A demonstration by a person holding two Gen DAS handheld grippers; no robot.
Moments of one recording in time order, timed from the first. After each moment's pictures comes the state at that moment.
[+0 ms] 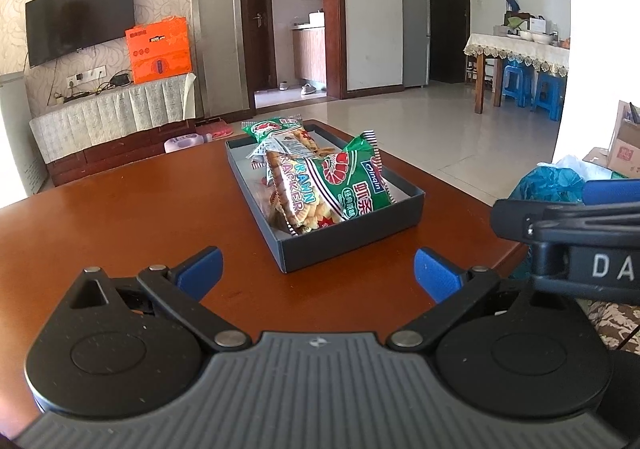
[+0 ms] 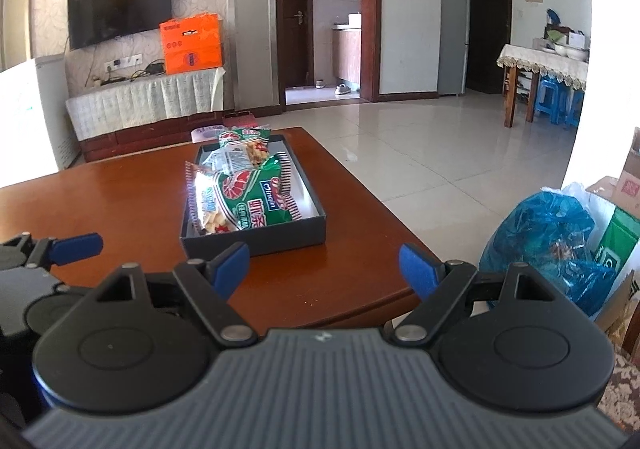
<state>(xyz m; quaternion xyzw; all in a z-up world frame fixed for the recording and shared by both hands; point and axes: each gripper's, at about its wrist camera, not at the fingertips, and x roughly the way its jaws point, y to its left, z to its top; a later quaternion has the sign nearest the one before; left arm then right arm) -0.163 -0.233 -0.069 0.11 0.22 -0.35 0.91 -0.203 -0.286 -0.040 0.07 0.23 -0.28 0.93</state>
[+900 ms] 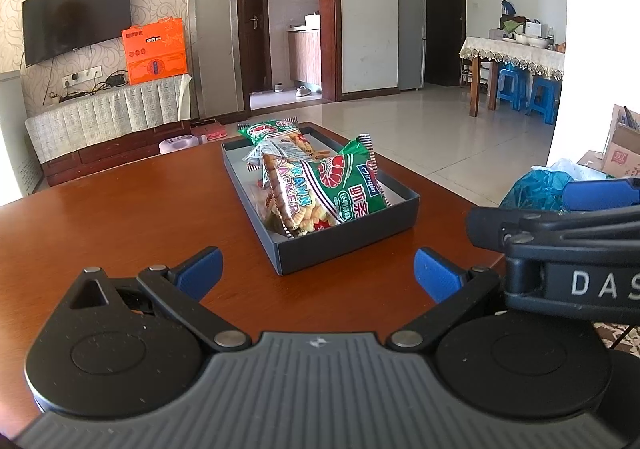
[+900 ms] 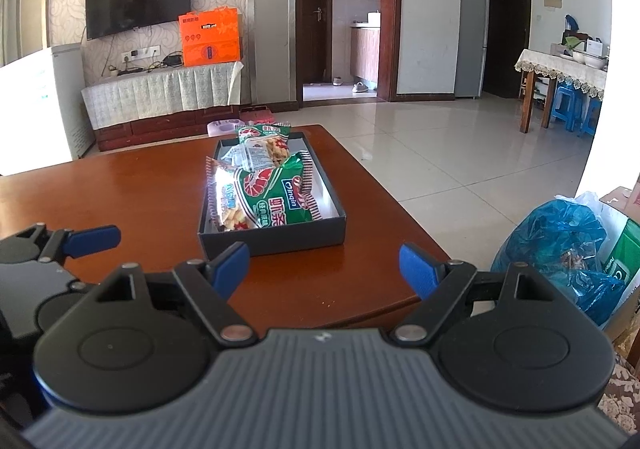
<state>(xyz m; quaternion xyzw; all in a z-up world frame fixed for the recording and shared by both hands) -0.165 -0.230 -0.068 0.10 0.22 -0.35 0.90 -0.196 -0.284 -0.036 0.06 0.23 -0.25 0.94</state>
